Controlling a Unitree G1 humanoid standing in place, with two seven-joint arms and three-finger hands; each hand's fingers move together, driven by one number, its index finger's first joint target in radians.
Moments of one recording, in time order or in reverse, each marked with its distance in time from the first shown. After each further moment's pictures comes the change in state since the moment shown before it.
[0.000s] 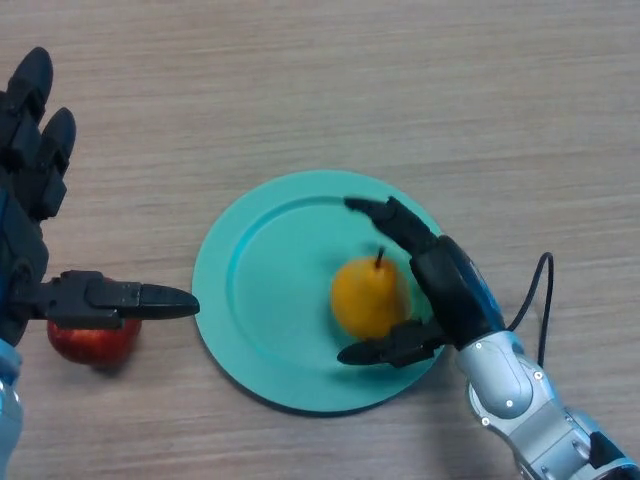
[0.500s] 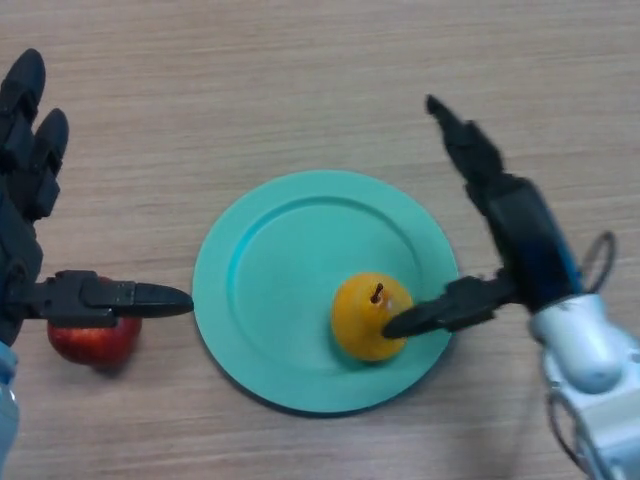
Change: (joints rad) left arm -0.003 -0.001 0.012 0.034 0.004 -0.040 0.002; right arm 0.159 0.001 -0.284 -0.517 0.079 0.207 0.303
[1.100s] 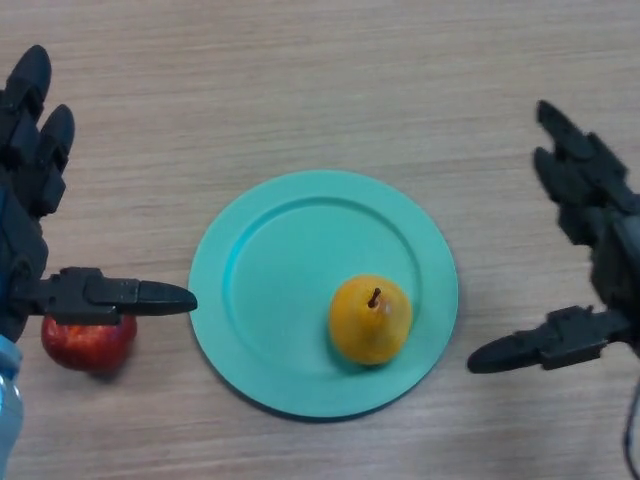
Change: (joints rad) left arm -0.012 0.001 -0.015 0.014 -0.004 -0.004 -0.011; right arm 0.208 -0.035 -0.197 -0.378 0.147 0.224 0.130
